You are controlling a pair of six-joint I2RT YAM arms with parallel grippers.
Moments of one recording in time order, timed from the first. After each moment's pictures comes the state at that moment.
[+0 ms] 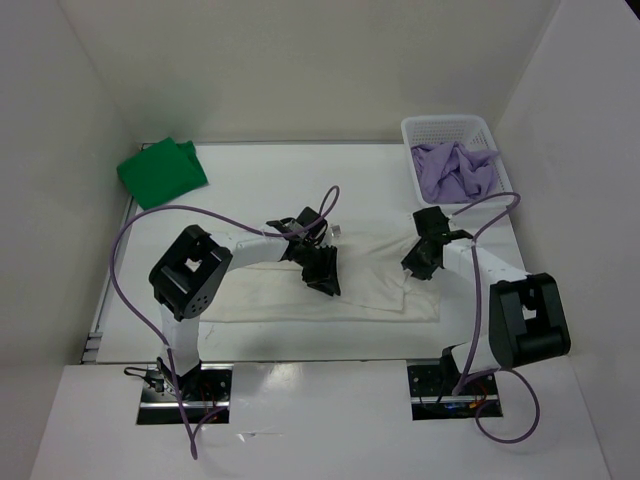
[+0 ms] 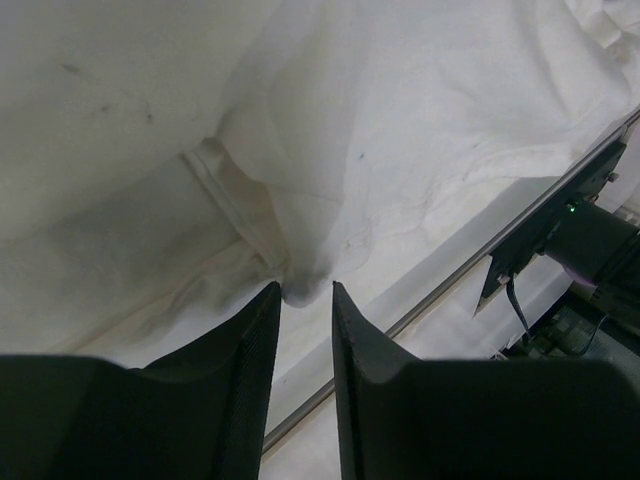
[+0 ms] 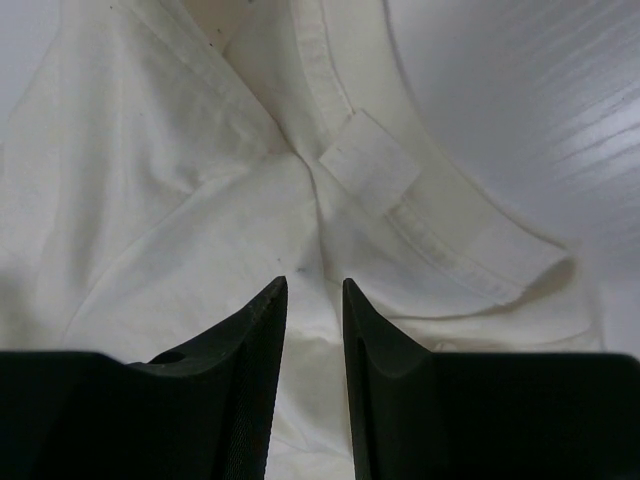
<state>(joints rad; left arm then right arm) -0.69 1.94 1.21 -0.39 0.53 -0.63 0.20 1.41 0.76 -0.51 0.14 0.92</state>
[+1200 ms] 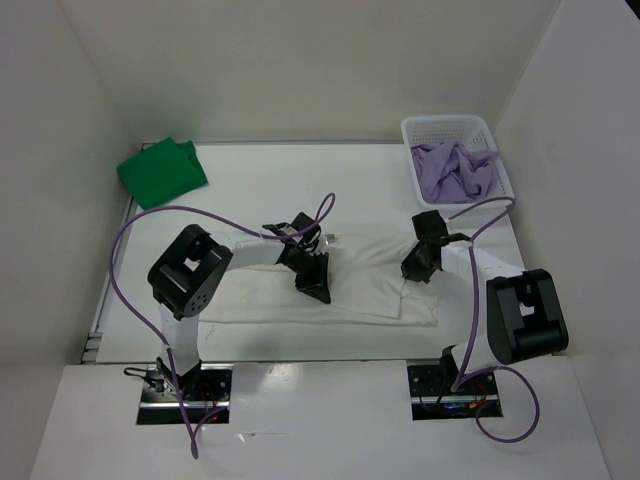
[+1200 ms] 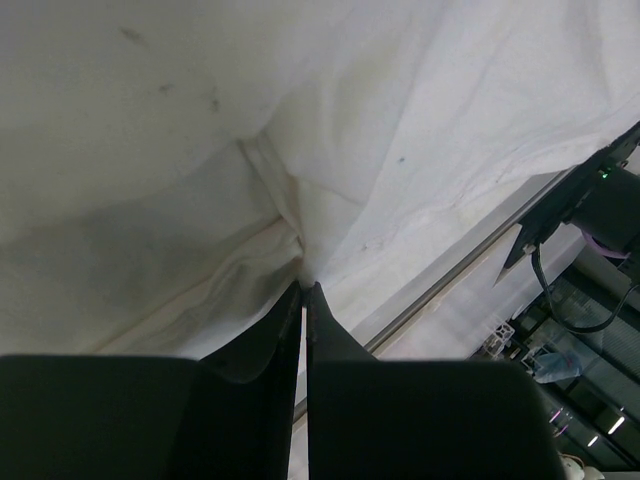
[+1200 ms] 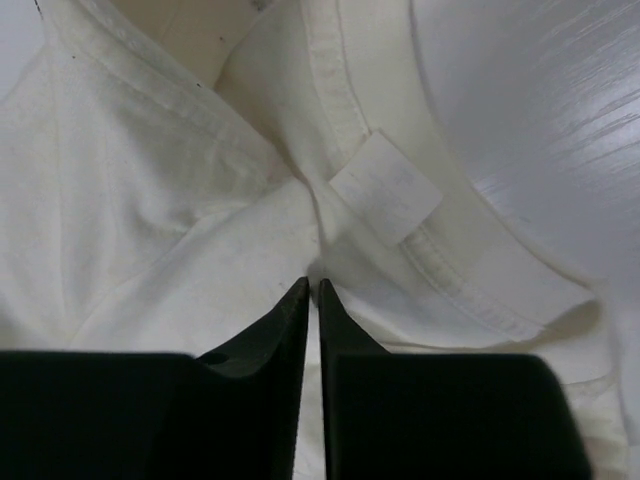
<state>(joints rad) -0.66 1.94 1.15 -0.41 0.59 -0.58 0.20 1.44 0.73 -0.46 0.10 0.90</state>
